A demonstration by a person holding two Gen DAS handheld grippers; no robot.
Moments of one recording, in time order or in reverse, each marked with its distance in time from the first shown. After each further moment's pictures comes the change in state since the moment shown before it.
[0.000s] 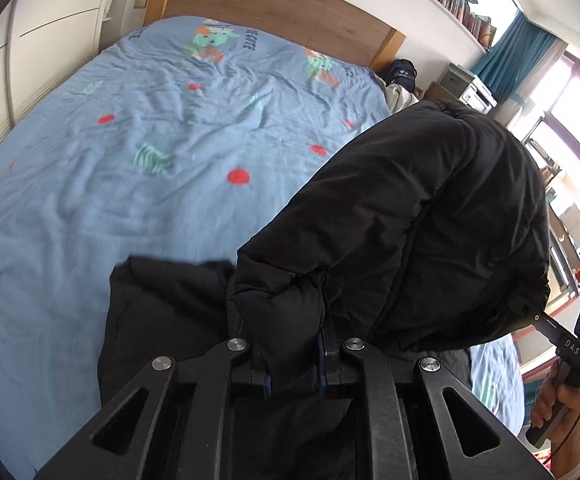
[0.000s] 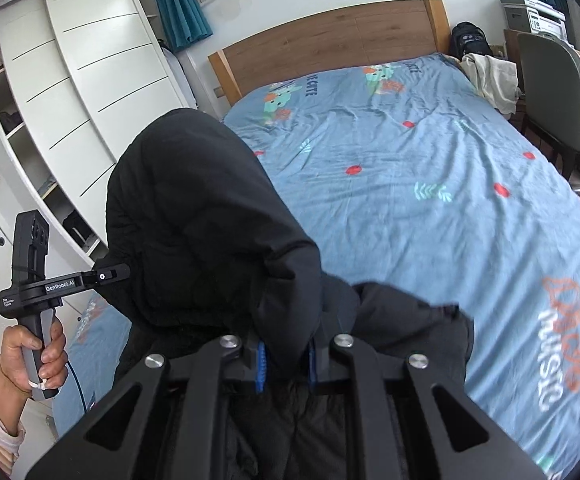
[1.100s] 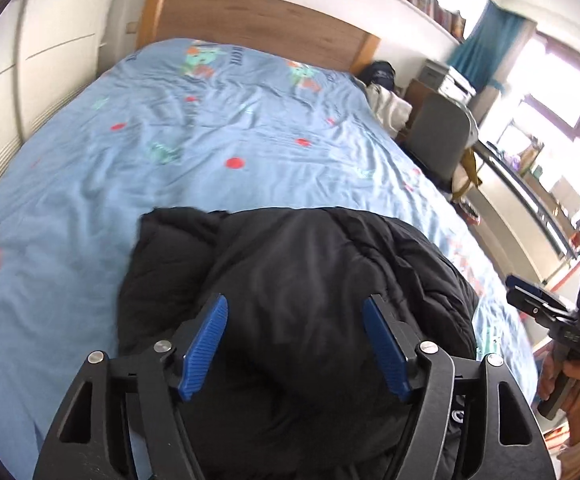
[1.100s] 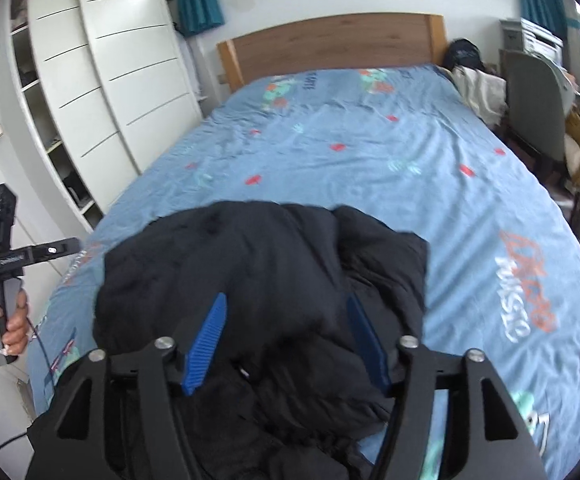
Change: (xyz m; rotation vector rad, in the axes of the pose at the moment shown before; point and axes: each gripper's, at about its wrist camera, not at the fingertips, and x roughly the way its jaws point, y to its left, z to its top) left arm -0.054 -0.030 -0.081 0.100 -0.056 0.015; right arm -0.065 0.026 -0.077 -0.143 0.002 -0.062
